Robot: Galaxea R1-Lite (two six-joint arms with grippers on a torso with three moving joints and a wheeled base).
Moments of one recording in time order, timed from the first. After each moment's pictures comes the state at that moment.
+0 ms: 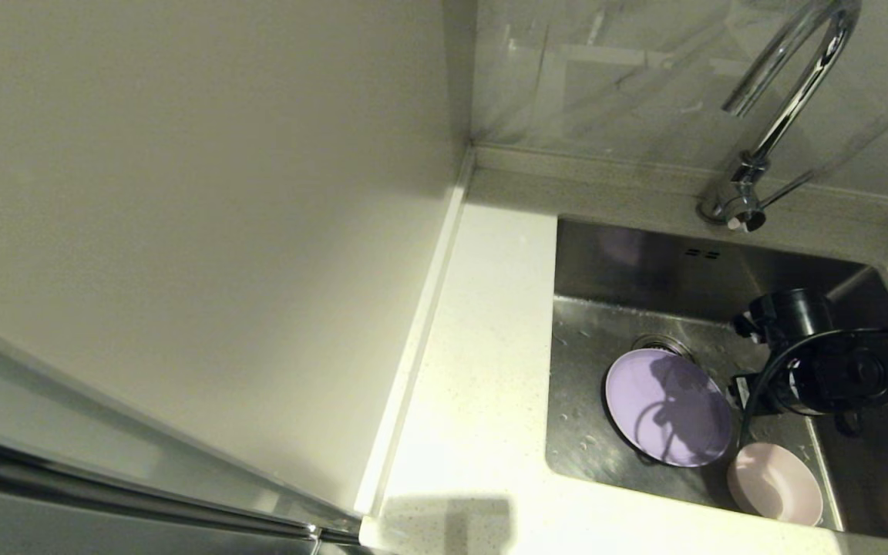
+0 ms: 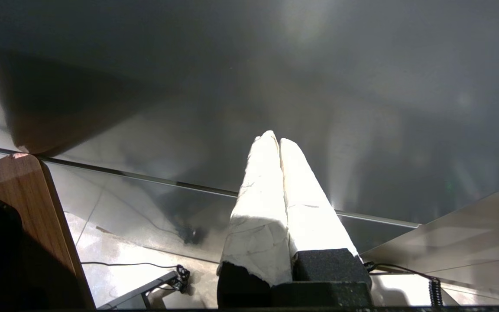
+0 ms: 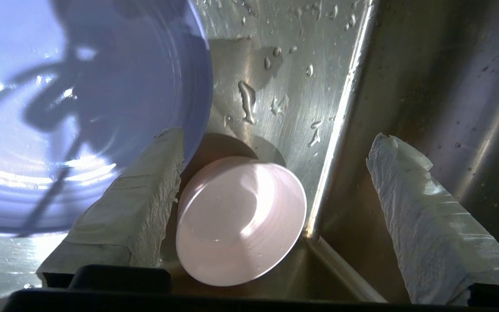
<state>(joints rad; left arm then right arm) 0.00 0.00 0.00 -0.01 0.00 0.00 -0.04 1.99 -0.96 -0.17 -0.46 -0.05</state>
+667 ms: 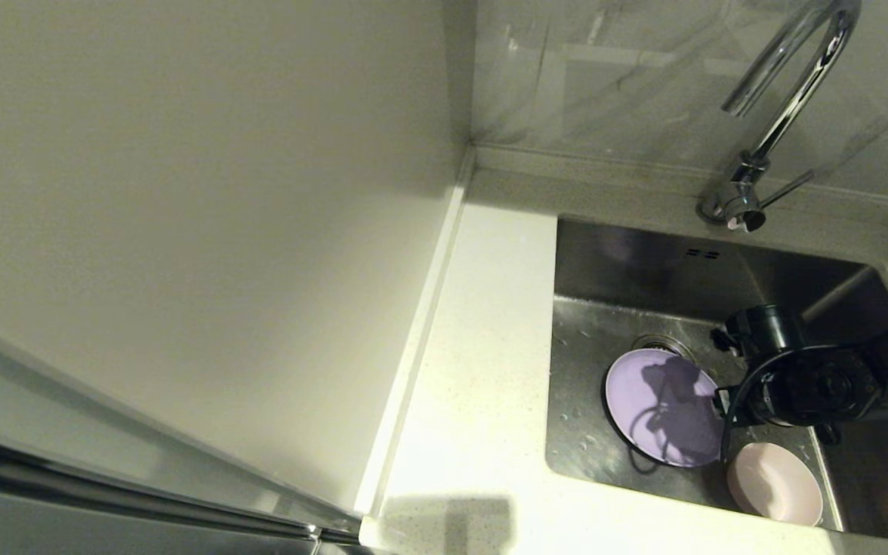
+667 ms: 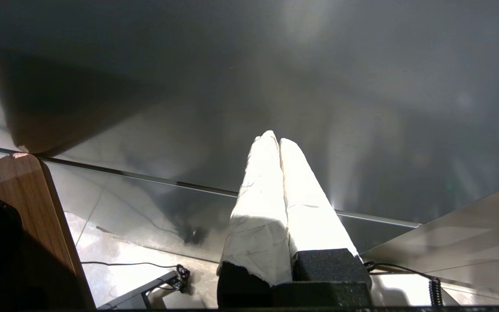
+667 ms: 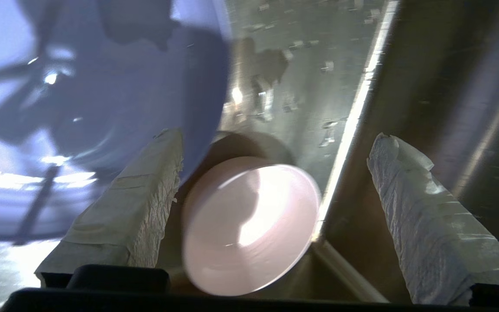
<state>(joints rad) 0.00 0.00 0.00 -0.01 0.00 0.00 0.01 2.06 -0.94 -0.24 -0.50 -0.07</state>
